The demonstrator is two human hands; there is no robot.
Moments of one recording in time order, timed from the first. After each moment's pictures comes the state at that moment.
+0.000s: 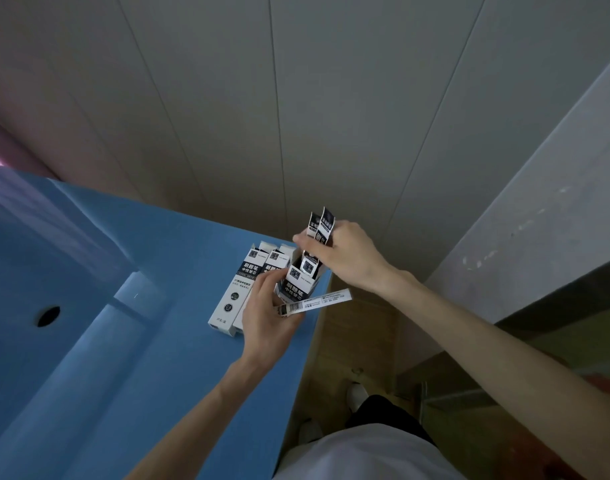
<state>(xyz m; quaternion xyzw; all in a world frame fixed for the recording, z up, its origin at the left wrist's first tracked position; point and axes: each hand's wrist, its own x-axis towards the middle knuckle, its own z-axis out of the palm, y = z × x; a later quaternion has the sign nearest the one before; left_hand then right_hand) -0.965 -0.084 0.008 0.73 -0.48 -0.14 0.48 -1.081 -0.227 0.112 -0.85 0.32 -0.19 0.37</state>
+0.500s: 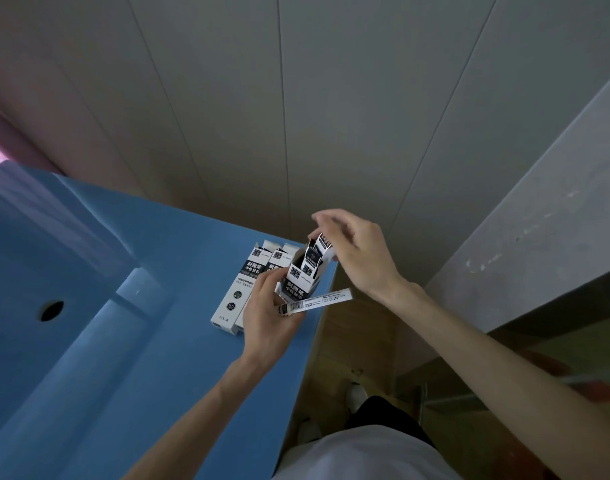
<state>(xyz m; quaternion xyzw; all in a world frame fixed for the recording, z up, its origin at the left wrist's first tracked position) -0.963 -0.083 0.010 0.73 -0.46 -0.14 0.48 -1.090 -0.217 0.114 -0.78 0.32 -0.32 0.42</state>
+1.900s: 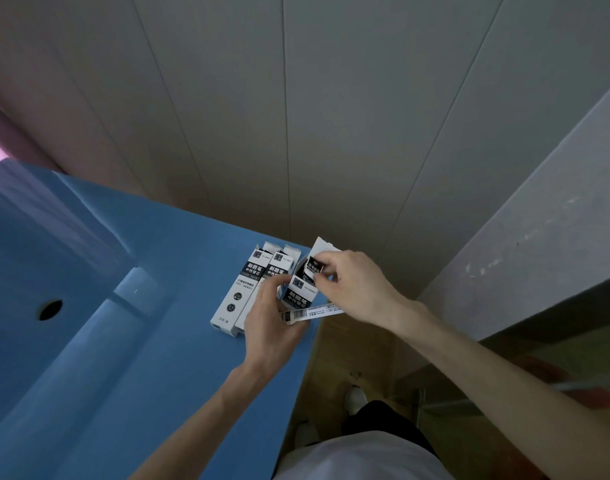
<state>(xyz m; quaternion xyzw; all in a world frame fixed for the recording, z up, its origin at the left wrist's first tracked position) -0.971 -0.074 0.018 0.76 -0.45 -0.17 0.44 -1.095 -0.198 0.109 -0.88 0.35 -0.10 0.31</state>
